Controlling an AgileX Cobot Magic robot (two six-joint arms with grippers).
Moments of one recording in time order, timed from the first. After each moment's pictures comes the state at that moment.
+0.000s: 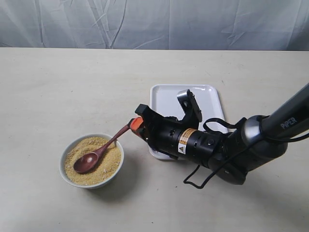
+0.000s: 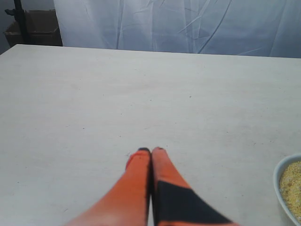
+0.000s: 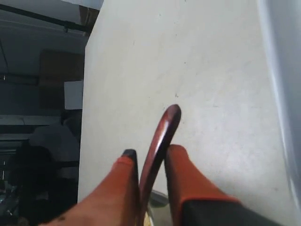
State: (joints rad) left arm 0.00 0.01 -0.01 0.00 0.34 -0.04; right arm 0.72 2.04 -0.68 -0.23 -0.92 1.36
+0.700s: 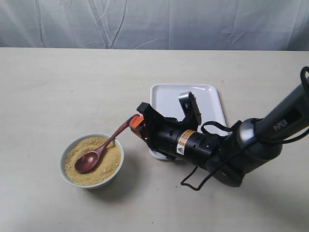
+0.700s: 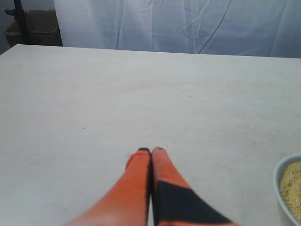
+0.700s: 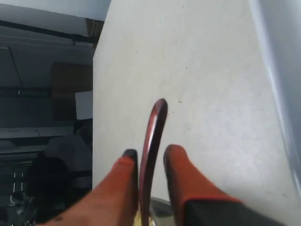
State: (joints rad) left arm 0.00 0.01 -0.01 0.00 0.34 -0.04; right arm 0.73 2.08 -0.69 -0.19 -0.98 1.41
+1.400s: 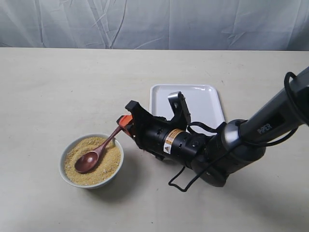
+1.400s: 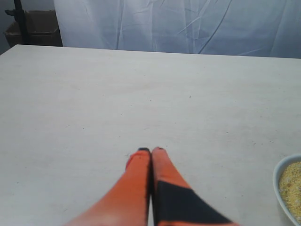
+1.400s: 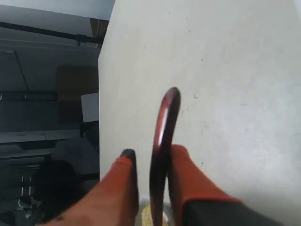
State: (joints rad) left arm 0.00 0.00 -0.01 0.00 0.34 -0.04; right arm 0.79 2.10 -0.76 -0.11 -0.95 1.42
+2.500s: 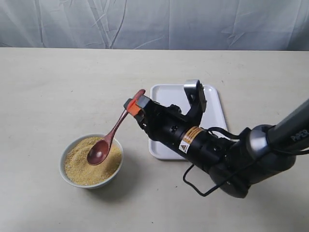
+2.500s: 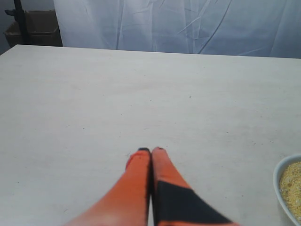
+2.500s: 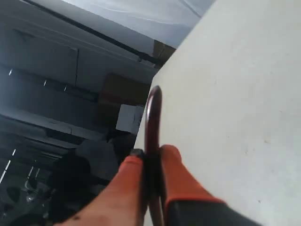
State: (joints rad) left arm 0.00 0.00 -0.01 0.00 0.34 -0.04; right arm 0.79 1.98 -0.62 -0.05 -1.21 1.14
